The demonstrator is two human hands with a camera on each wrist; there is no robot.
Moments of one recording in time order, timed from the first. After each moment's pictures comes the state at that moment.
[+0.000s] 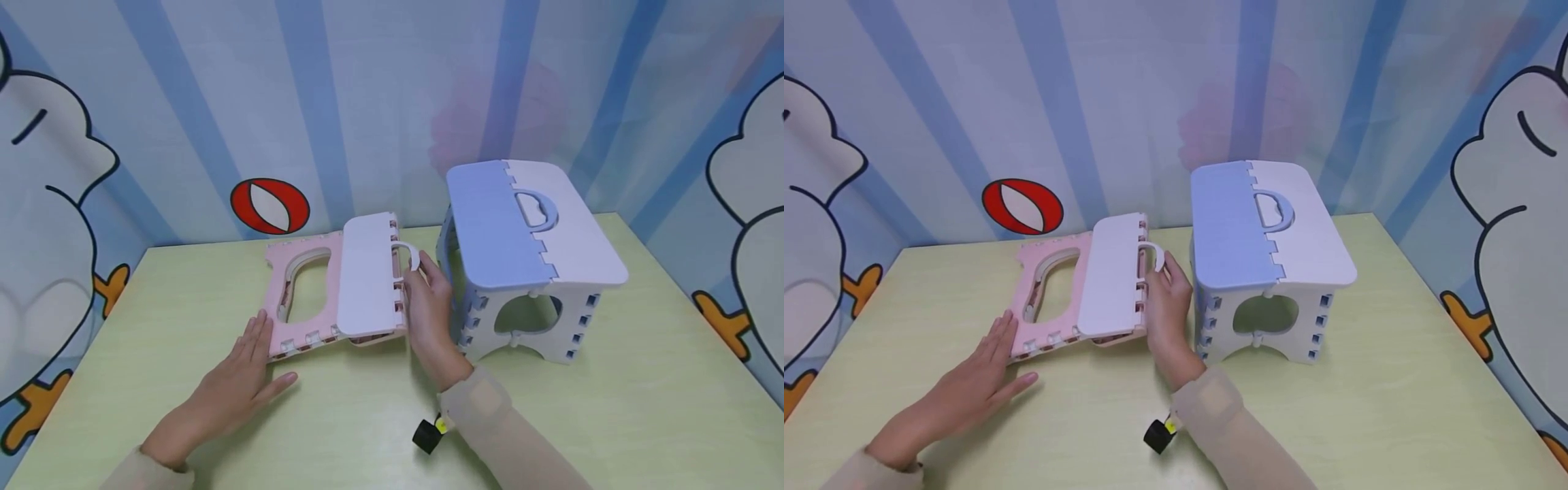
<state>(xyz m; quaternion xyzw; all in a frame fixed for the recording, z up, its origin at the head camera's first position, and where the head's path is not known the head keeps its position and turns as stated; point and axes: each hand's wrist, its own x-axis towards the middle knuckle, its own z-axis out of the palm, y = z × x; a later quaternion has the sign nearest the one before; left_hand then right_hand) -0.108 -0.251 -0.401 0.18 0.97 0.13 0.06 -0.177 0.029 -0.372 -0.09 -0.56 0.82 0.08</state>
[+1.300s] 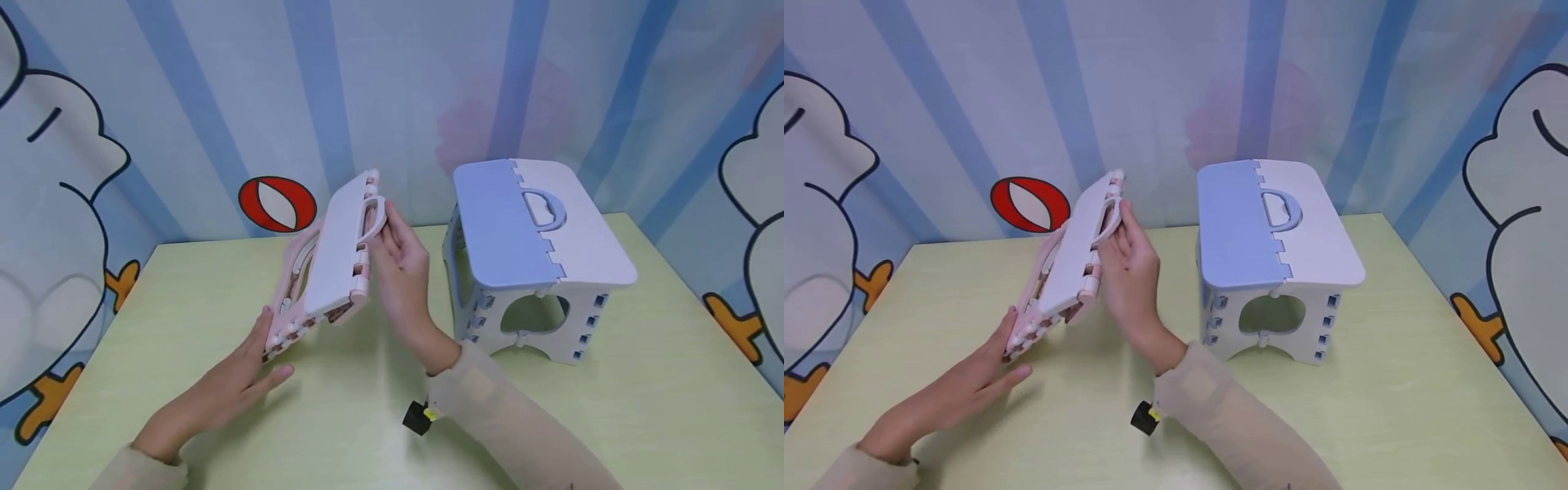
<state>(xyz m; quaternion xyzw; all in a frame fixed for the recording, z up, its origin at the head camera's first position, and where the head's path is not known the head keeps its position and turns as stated) -0.109 -0.266 -0.395 0.16 0.94 0.26 0.12 -0.170 -0.003 -0.309 0.17 -0.55 0.80 0.16</state>
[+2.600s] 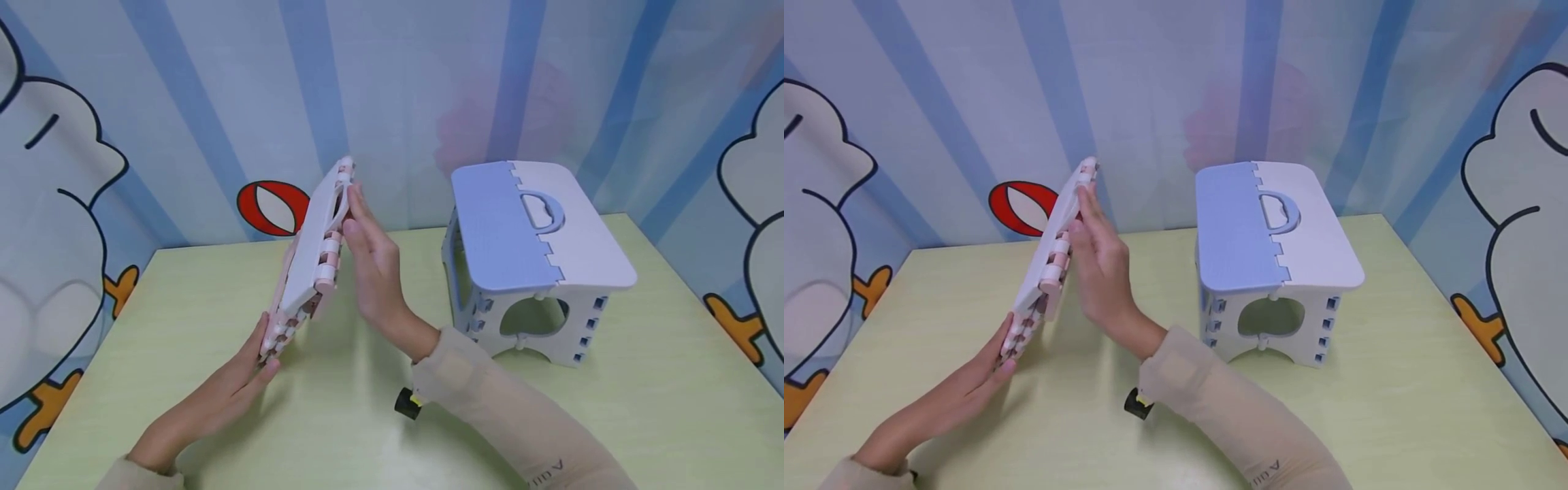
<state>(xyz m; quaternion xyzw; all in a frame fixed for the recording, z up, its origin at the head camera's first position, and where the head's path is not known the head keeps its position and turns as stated) -0.108 -0.269 -0.397 0.17 0.92 0.34 0.11 -0.183 -0.020 -0.305 0.29 -0.64 0.68 0.21</state>
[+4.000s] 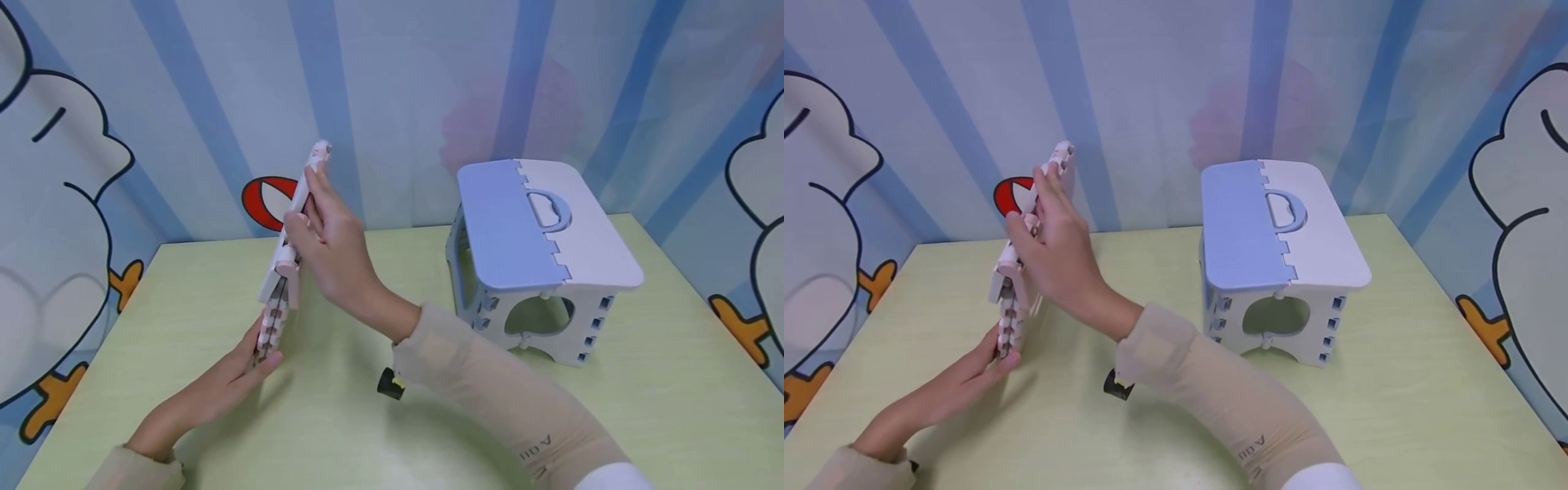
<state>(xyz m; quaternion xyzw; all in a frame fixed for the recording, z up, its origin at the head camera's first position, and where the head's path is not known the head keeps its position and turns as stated) -0.113 -0.278 -0.391 0.16 0.88 0.42 0.15 -0.179 -0.050 -0.264 0.30 -0.66 0.69 0.07</state>
